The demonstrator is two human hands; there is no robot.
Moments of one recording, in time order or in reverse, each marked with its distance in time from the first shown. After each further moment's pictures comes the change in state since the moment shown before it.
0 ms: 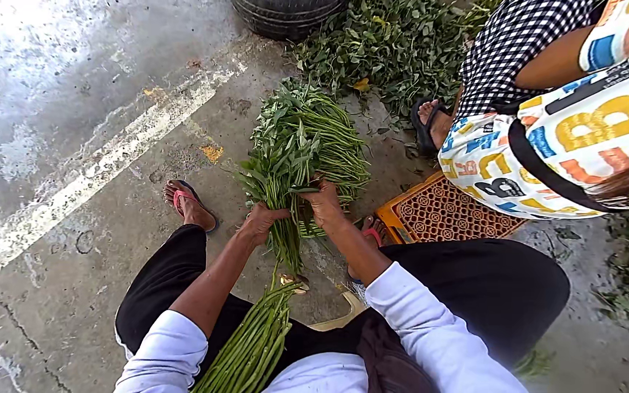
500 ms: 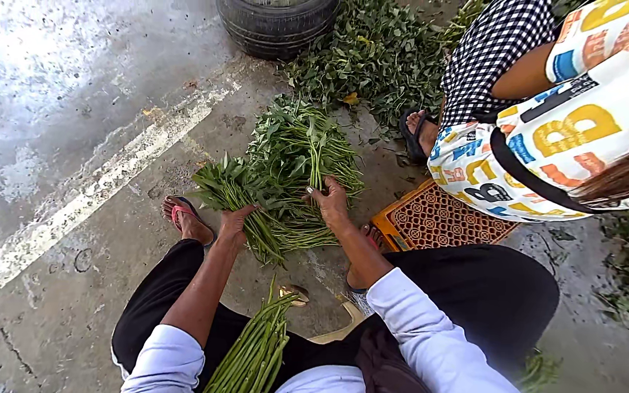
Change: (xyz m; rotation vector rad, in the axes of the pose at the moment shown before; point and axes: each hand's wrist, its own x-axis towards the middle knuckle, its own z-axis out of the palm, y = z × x) left_hand 0.017 0.015 -0.031 -0.225 0.426 0.101; right_hand 0.025 0.000 -0.037 -0.253 0.003 -0.147
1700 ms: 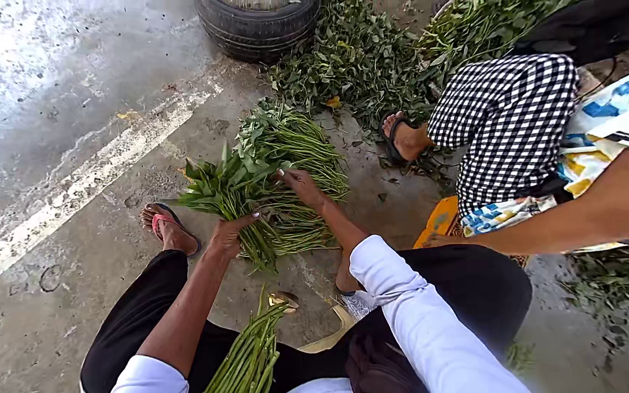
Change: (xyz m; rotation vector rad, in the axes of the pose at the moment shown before) left_hand -0.013 0.001 0.011 0.030 -0.332 0.014; right_hand 0.065 -0.012 0.001 -0.390 -0.384 -0.192
